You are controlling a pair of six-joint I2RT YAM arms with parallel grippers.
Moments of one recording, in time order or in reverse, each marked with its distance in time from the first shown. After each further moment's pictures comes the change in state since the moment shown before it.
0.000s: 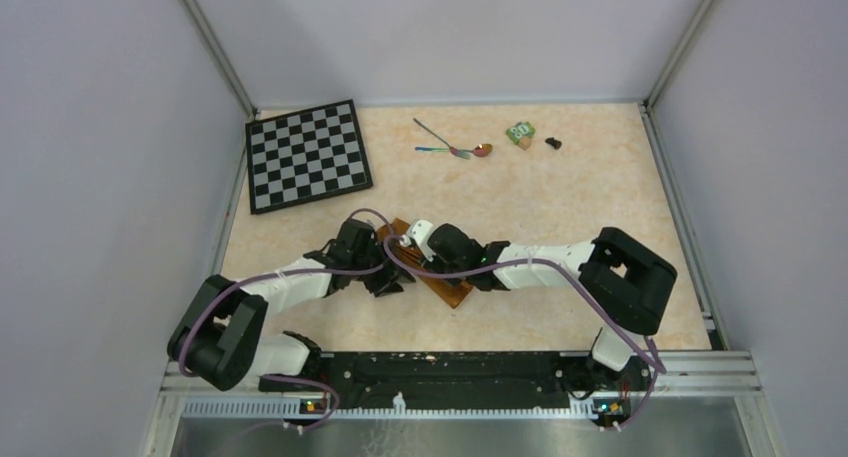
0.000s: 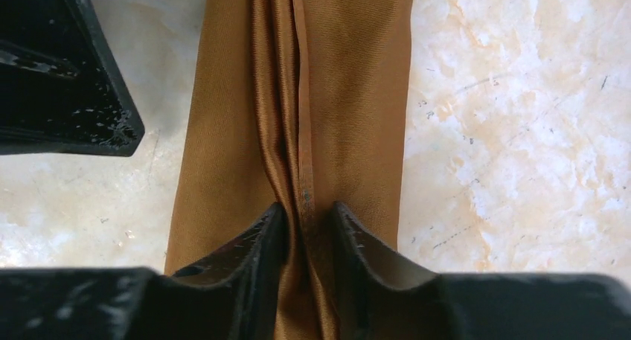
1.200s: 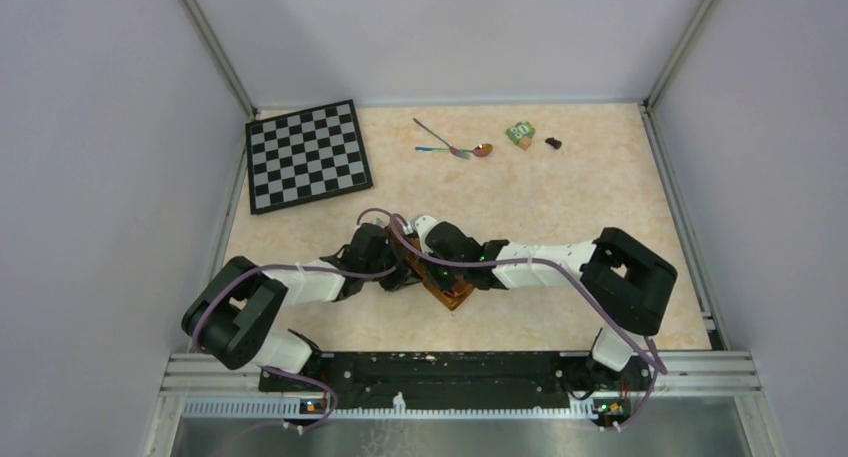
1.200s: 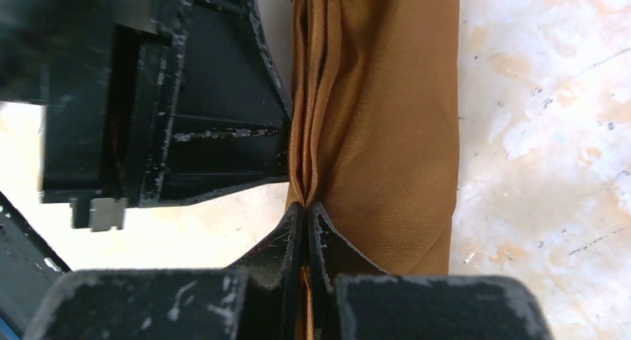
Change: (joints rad) left arm -0.101 0.128 -0.035 0.290 -0.098 -0.122; right arm 0.010 -0.011 0.031 -0.020 -0.155 0.309
